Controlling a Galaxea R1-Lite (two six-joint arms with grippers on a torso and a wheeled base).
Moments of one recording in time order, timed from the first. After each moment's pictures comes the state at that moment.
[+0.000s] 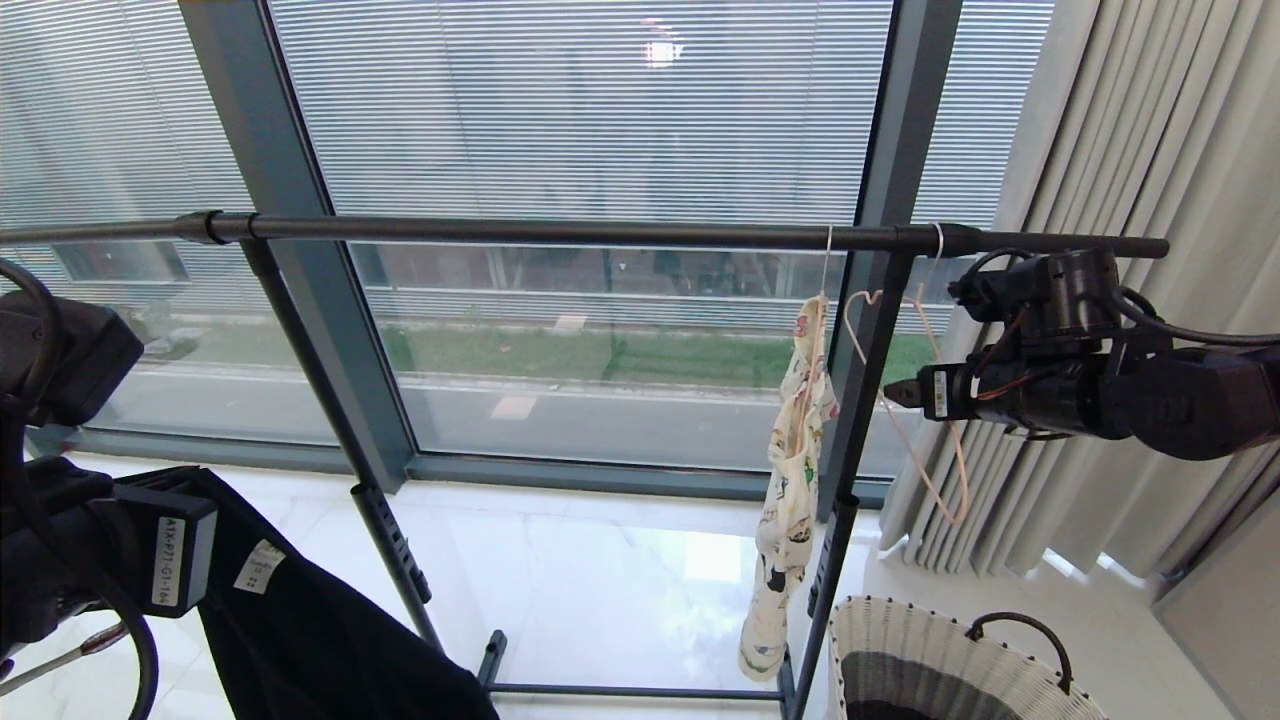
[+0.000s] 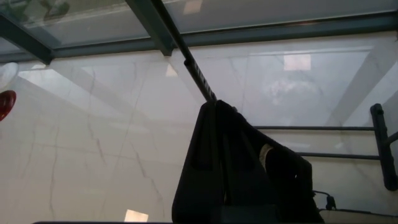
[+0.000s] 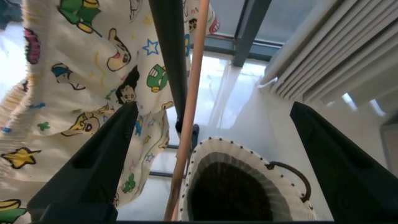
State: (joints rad) left arm -0.53 1.09 -0.79 0.26 0.65 0.01; right arm 0.34 1.84 -1.17 -0.18 -0.17 0.14
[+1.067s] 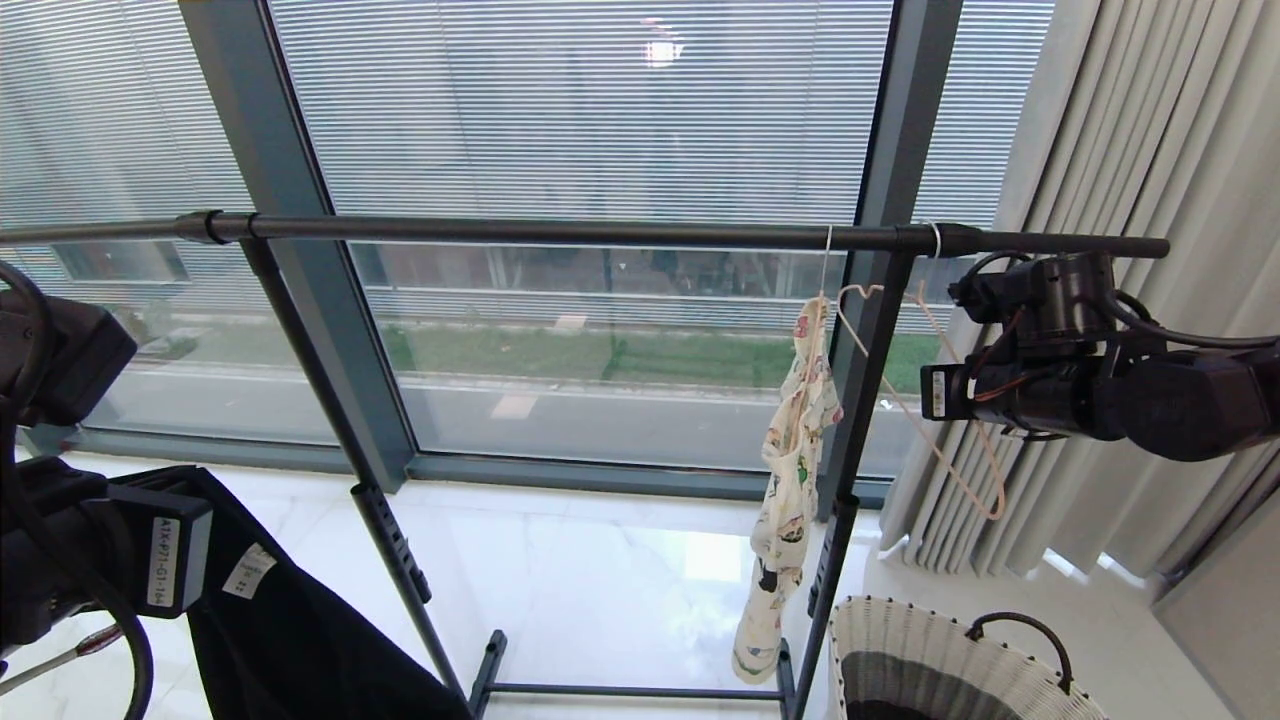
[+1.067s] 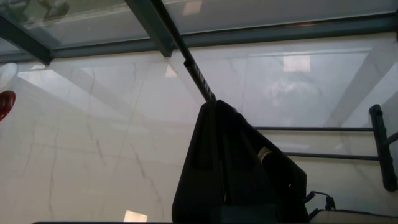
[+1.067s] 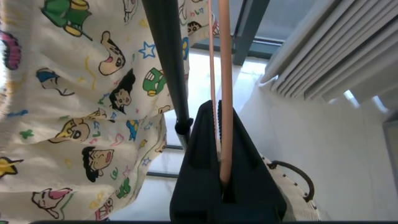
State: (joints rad) left arm -0.53 1.08 -0.79 0.26 0.65 0.01; right arm 0.34 1.85 -1.17 -0.20 -0.18 0.15
